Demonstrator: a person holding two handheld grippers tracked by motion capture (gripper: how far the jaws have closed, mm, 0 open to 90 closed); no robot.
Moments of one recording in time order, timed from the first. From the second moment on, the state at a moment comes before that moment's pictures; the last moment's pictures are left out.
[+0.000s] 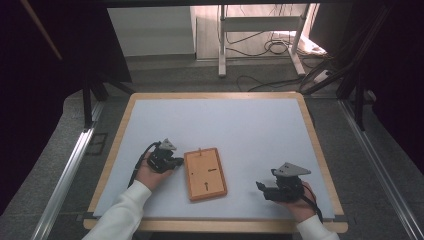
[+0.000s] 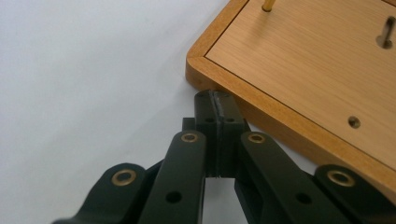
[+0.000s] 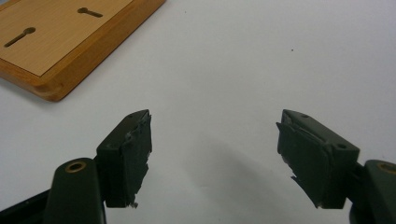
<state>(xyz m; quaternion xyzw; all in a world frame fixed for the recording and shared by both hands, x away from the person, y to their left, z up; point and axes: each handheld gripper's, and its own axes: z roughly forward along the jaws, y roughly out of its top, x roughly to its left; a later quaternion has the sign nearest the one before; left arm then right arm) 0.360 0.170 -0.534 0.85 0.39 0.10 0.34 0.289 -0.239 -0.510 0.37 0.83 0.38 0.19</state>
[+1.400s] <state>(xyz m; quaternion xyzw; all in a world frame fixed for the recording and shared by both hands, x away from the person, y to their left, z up) 0.329 0.168 -0.516 0.84 0.35 0.09 0.41 0.286 -0.238 -0.509 0.37 0.82 0.39 0.19</state>
